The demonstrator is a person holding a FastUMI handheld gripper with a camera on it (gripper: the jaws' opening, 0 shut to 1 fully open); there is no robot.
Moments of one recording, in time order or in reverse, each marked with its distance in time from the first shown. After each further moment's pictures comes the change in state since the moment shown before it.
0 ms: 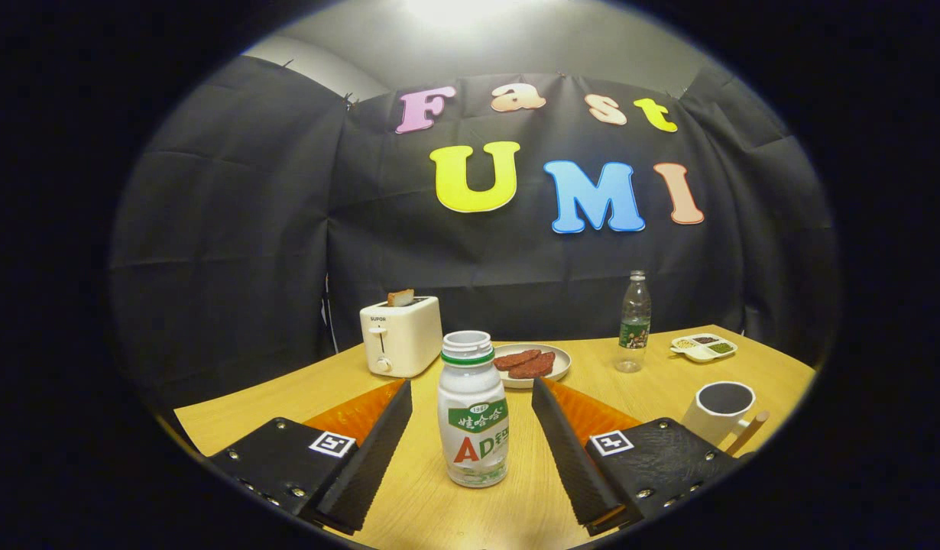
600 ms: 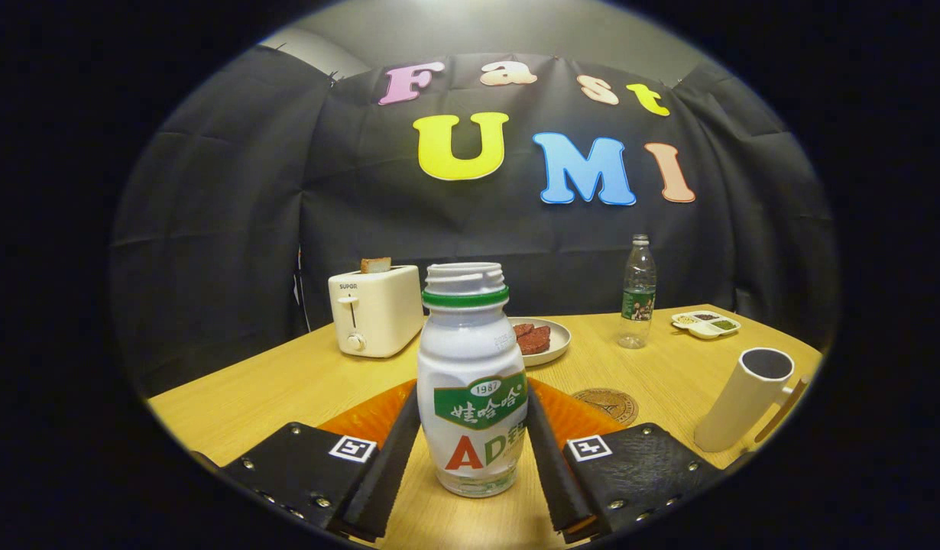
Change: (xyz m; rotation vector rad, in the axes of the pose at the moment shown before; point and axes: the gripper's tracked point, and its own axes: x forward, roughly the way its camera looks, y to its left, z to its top) arm 0.052 -0.003 -0.043 0.009 0.052 -0.093
